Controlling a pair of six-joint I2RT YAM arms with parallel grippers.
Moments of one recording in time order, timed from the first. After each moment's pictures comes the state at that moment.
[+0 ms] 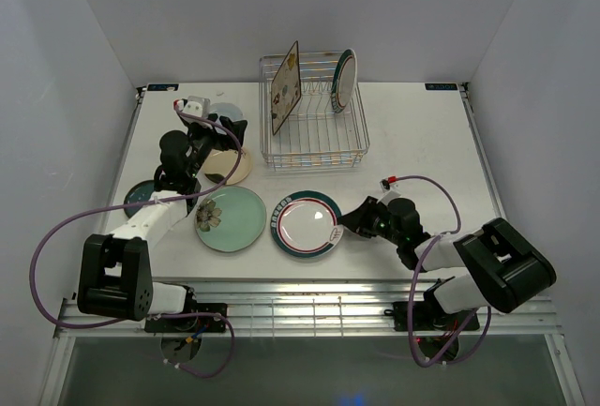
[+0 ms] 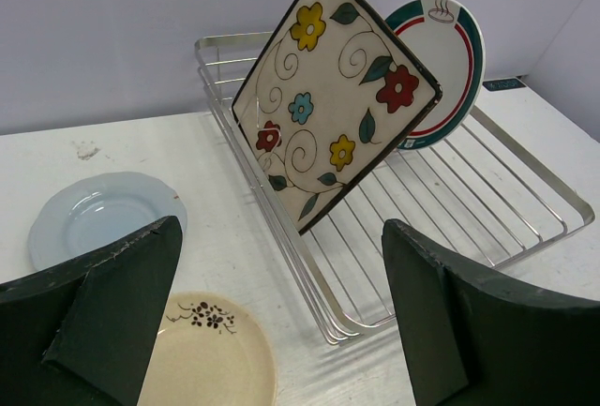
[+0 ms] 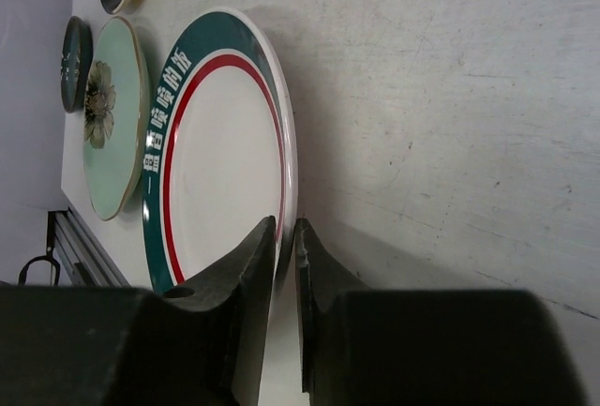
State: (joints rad) left arm -0.14 1.34 0.73 0.68 0.26 -0.16; right arm 0.54 1.40 0.18 0.82 -0.25 0.83
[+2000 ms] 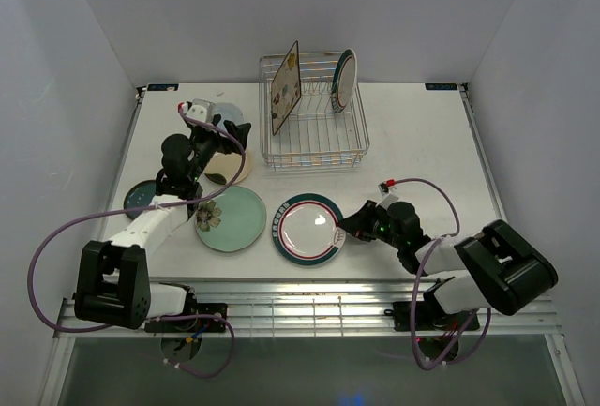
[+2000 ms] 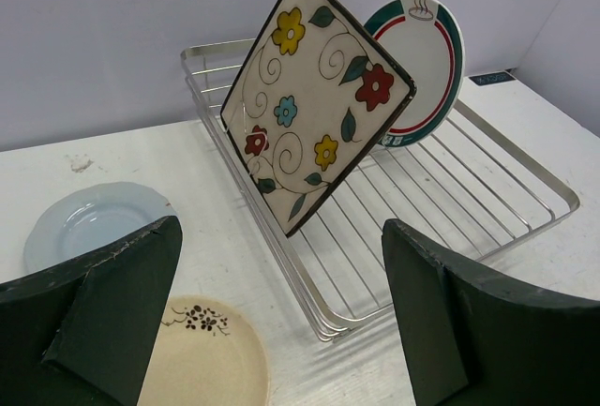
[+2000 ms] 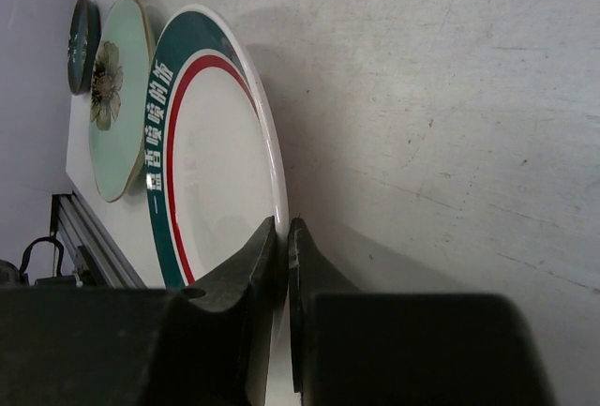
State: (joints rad) left arm -0.18 1.30 0.71 0.68 0.25 -0.13; right arm 0.56 1.42 0.15 0.87 -0.26 0.84
